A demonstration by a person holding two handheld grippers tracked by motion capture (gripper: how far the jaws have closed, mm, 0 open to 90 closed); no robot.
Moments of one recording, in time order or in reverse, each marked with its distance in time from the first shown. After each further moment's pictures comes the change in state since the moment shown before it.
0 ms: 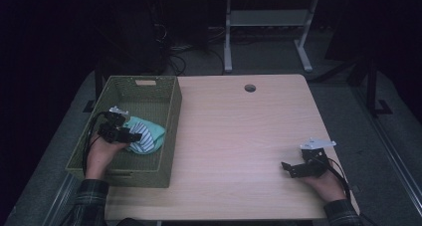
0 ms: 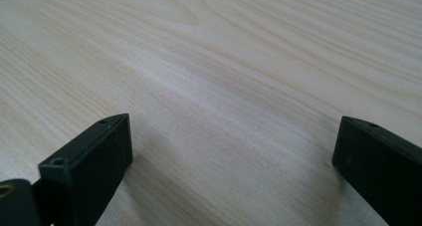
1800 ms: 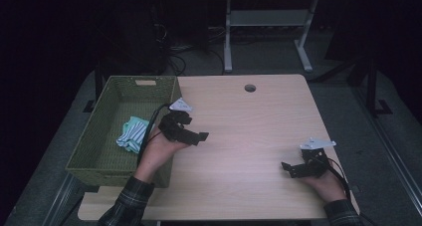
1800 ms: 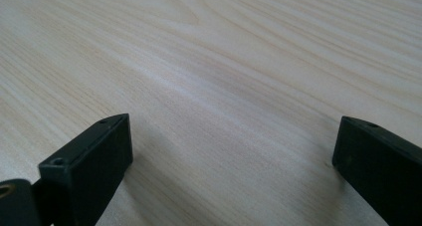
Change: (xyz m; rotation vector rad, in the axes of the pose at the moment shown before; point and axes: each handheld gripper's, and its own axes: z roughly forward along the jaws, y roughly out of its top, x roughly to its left) left arm -0.181 0.074 0.004 -0.194 -0.296 0.265; right arm 0.000 0.000 0.000 -0.001 0.001 -0.002
